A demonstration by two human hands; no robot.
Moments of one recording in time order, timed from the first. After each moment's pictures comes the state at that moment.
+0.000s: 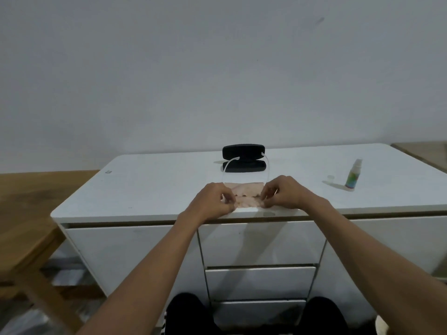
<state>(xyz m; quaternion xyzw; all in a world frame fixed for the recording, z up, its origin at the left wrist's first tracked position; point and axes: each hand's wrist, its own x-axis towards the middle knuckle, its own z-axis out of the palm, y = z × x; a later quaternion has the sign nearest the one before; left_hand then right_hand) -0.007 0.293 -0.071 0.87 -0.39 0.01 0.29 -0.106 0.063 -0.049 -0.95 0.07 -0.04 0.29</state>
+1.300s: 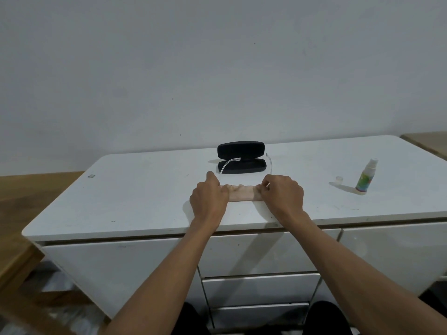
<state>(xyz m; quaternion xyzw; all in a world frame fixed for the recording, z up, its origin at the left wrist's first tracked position) 0.017 0.243 -0.080 0.92 -0.15 0.16 0.32 -0.059 0.081 -0.081 -0.93 0.25 -0.25 0.13</state>
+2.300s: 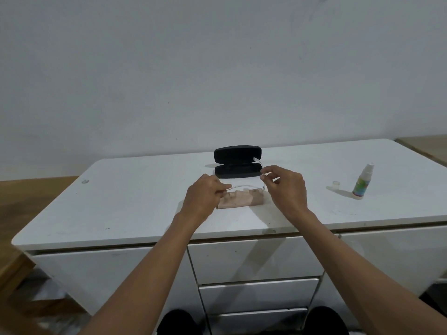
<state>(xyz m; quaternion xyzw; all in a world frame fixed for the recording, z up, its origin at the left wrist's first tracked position) 0.052 0.257 -0.076 0.88 -0.38 0.11 0.27 -0.059 0.062 -0.067 -0.84 0.22 -0.34 0.35</state>
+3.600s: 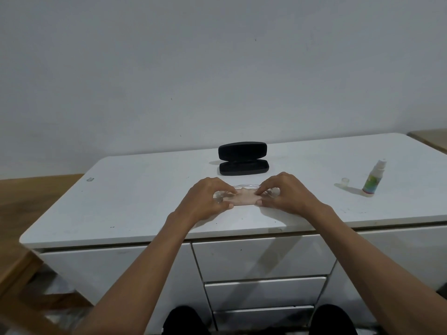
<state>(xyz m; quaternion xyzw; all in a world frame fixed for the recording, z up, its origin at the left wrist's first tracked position) 0.059 0.276 -0.075 0.85 -0.44 0.05 0.28 -0.055 0.035 -0.078 -0.96 0.02 -0.16 0.25</state>
